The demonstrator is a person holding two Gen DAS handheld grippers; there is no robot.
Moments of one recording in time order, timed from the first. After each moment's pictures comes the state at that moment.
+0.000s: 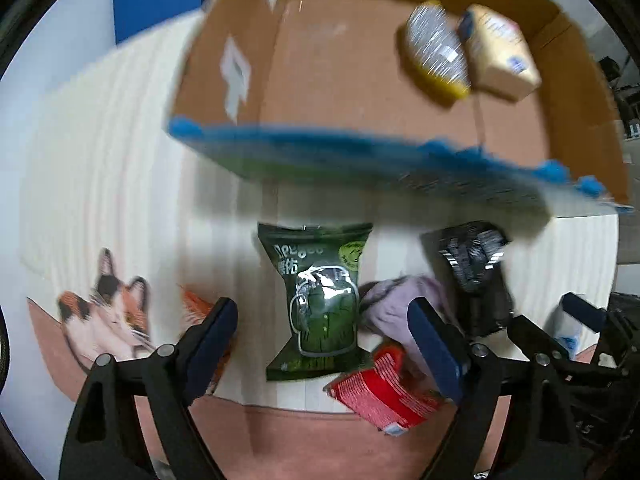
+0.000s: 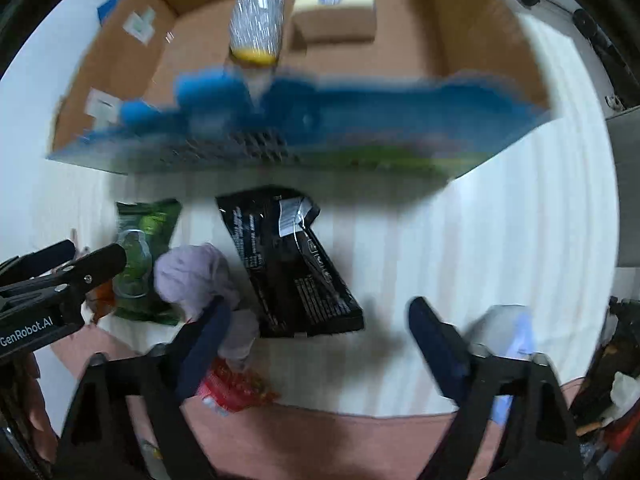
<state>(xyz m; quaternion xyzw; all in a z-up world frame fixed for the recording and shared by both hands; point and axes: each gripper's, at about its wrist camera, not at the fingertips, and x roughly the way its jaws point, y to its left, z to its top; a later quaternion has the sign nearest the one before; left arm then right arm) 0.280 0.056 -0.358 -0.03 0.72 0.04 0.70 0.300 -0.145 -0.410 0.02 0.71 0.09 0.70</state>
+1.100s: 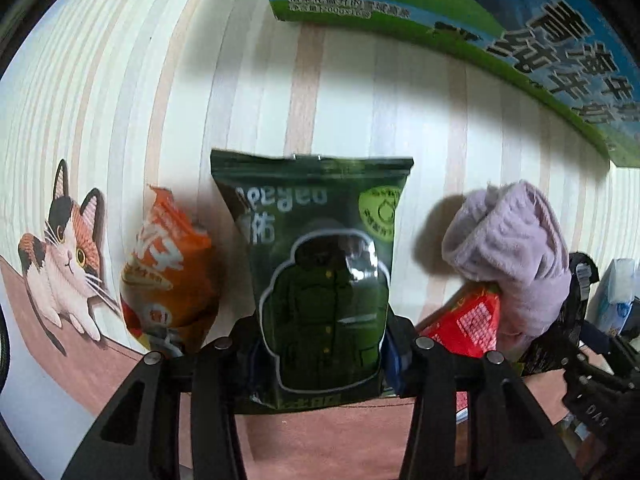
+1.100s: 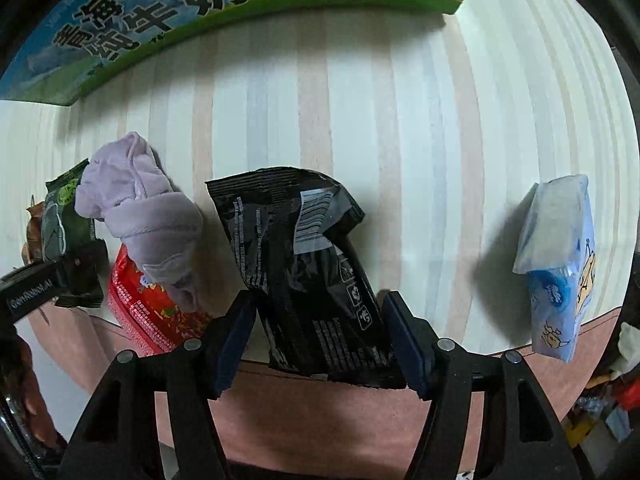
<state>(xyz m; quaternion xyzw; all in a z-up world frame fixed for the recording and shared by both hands) 0.215 0.091 -0.446 -0.06 0.76 0.04 0.65 0.186 -0.190 -0.452 0.04 0.76 0.04 0.65</state>
